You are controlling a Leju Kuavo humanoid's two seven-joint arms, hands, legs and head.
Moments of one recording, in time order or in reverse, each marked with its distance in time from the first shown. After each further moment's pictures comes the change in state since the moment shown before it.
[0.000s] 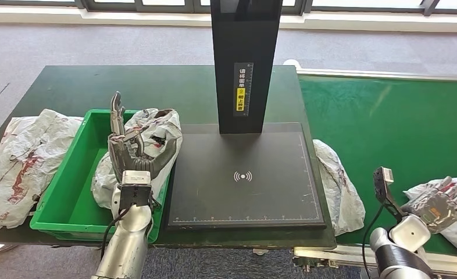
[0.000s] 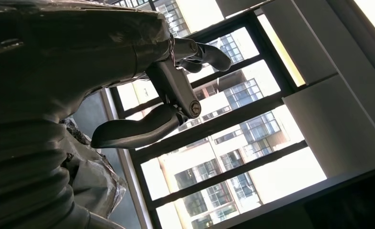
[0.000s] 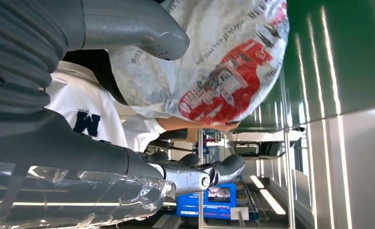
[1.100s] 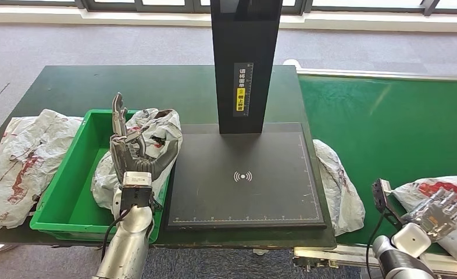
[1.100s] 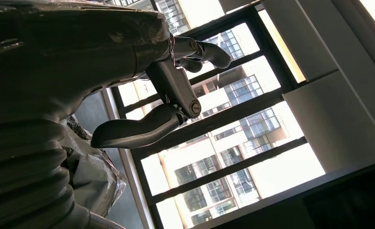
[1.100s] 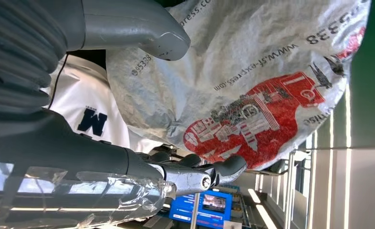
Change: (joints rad) left arm 0.004 0.002 -0.010 0.003 0.008 -0.007 0.000; right arm -0.032 -0.047 0.000 0.182 0.000 0.011 -0.004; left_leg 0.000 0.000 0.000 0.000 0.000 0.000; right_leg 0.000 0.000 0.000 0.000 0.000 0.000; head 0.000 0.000
